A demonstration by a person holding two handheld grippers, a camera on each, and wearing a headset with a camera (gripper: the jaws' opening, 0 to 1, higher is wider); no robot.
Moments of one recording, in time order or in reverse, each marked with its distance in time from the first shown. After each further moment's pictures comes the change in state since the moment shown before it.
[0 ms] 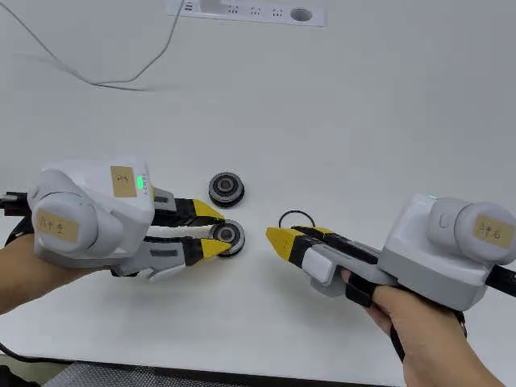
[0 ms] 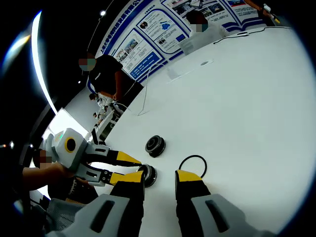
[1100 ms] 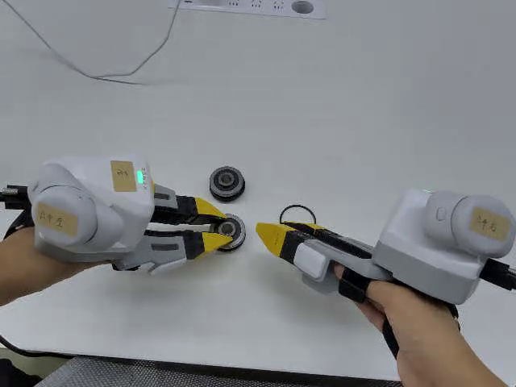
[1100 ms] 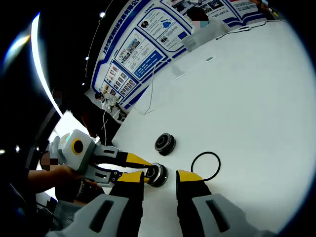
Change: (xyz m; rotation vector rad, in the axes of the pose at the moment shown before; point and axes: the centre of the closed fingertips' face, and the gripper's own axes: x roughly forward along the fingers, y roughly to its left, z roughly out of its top) left arm 0.002 -0.001 -0.004 0.000 -0.005 -0.014; right arm 0.008 0.018 -0.006 0.039 0.019 0.072
